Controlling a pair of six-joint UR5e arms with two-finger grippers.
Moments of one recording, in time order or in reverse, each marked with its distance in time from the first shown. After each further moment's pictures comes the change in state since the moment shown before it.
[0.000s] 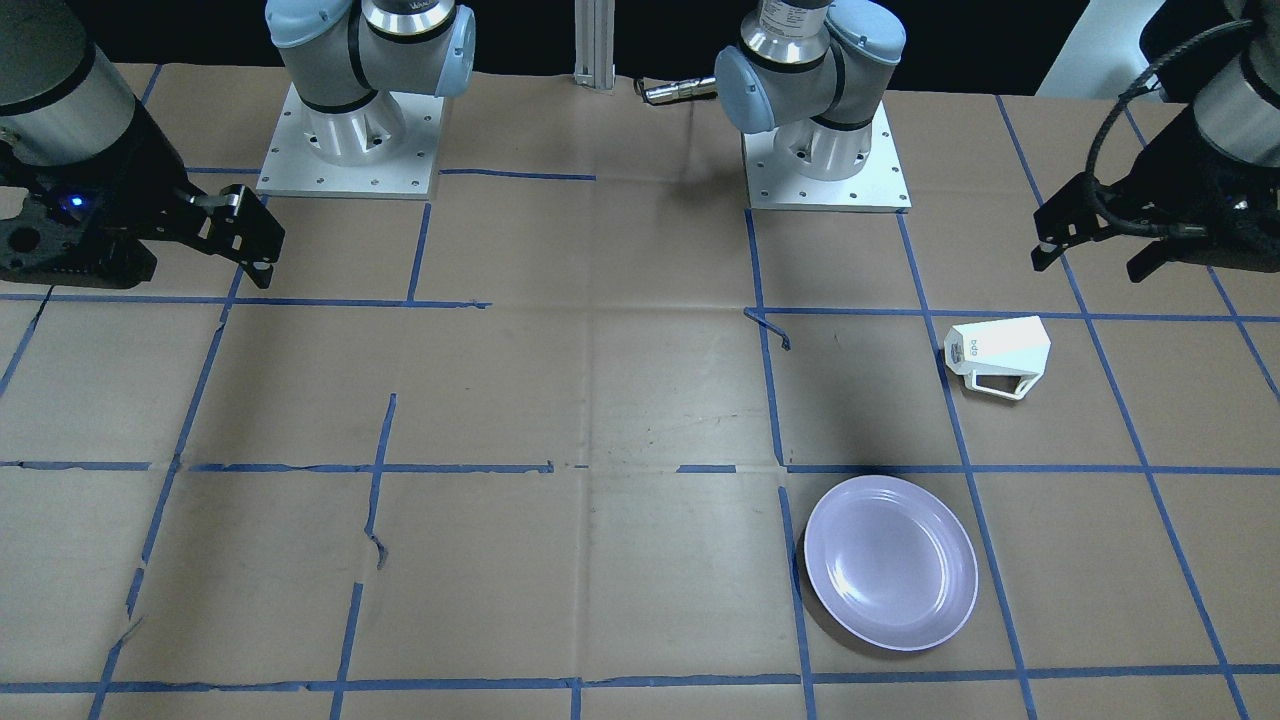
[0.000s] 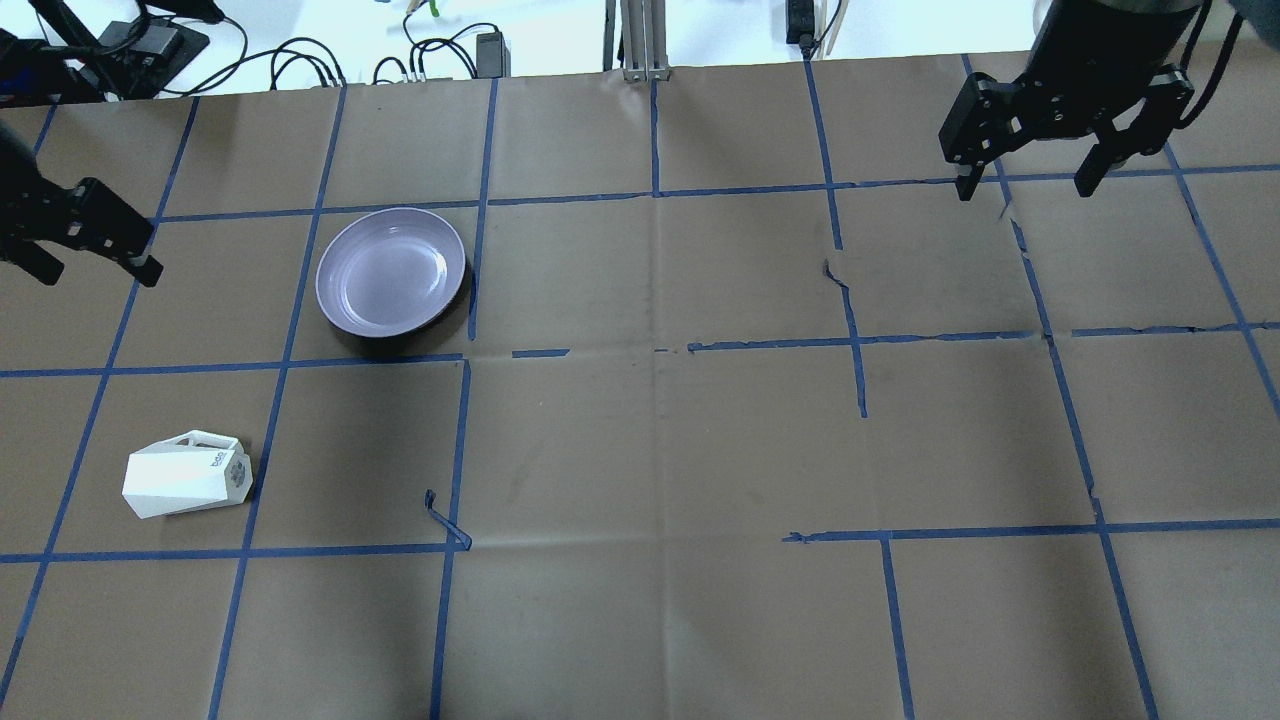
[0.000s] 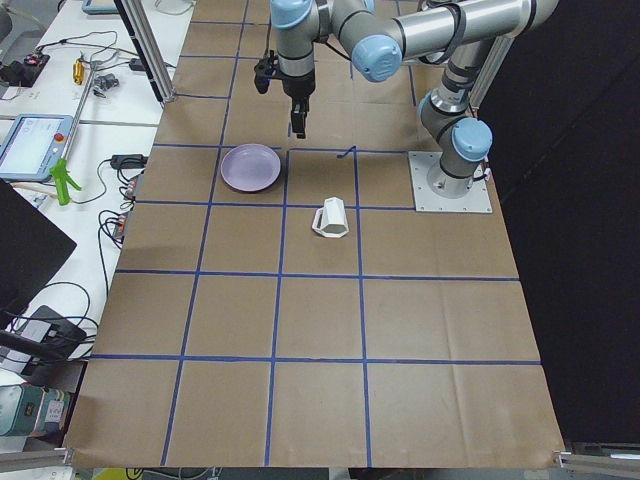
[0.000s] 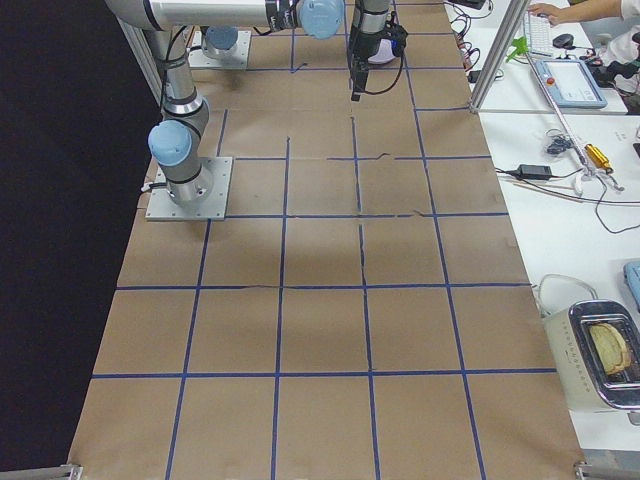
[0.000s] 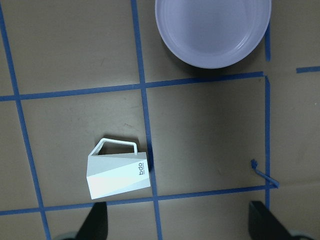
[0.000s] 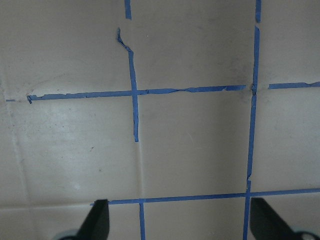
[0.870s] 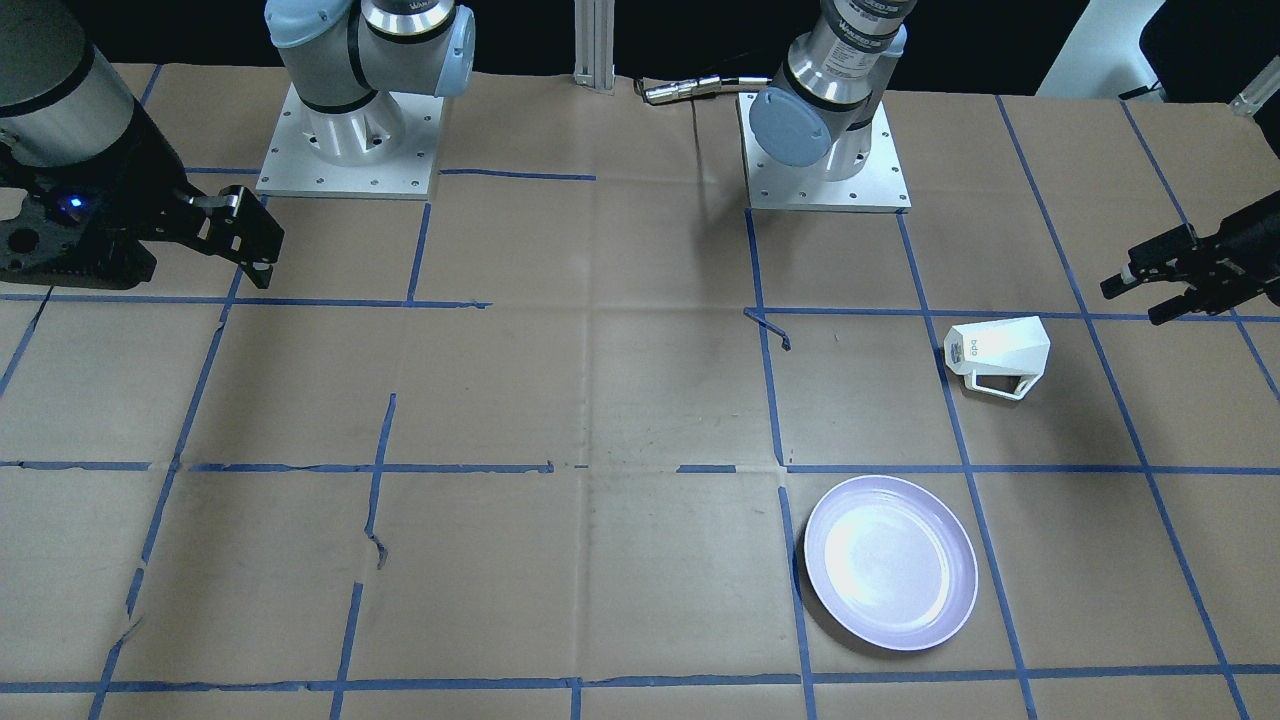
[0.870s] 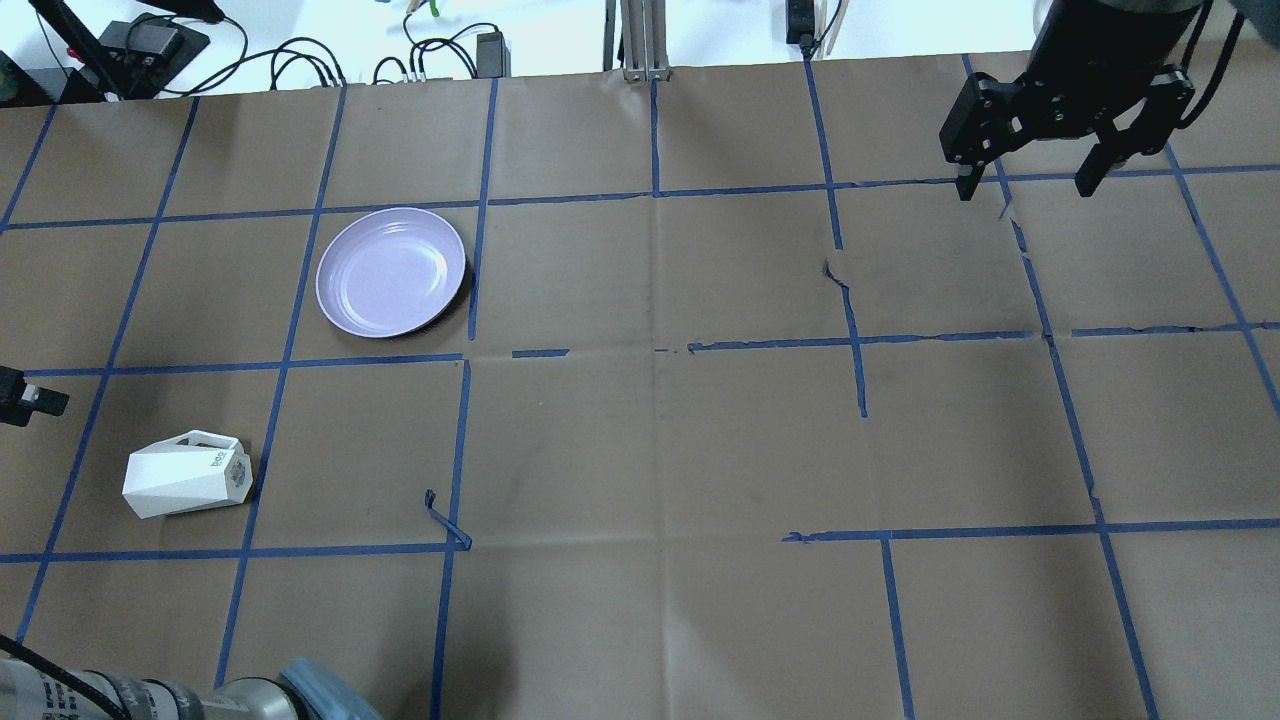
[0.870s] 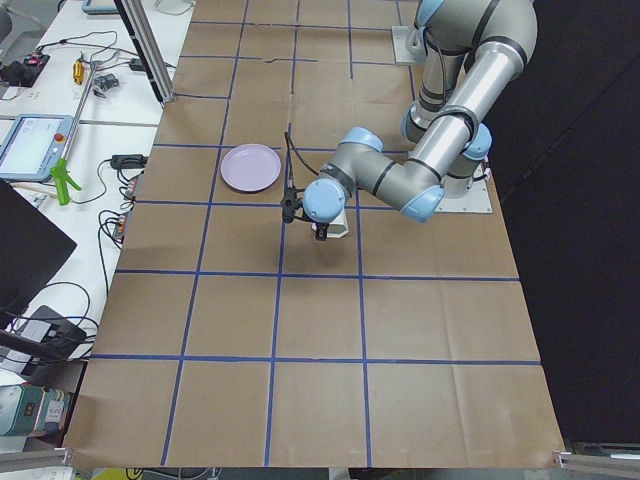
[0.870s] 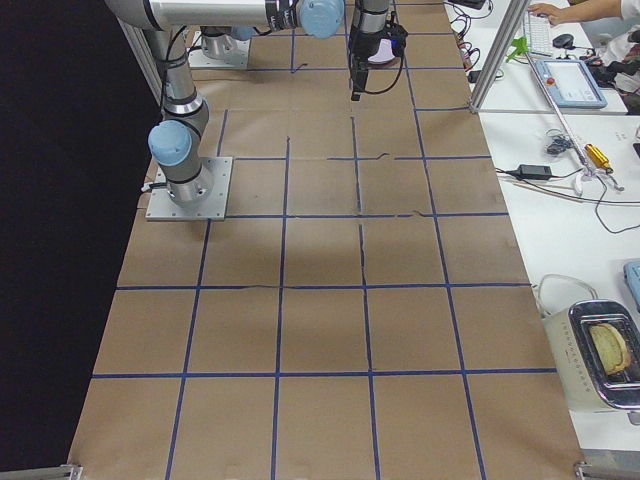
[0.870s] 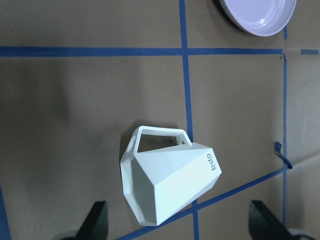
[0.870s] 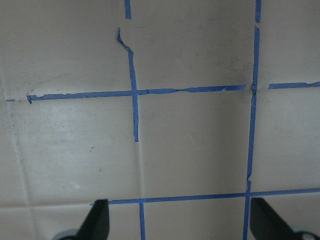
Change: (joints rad) left arm 0.445 -0.277 -0.104 -0.017 -0.290 0.510; right arm 0.000 0.000 0.000 0.000 0.000 0.000
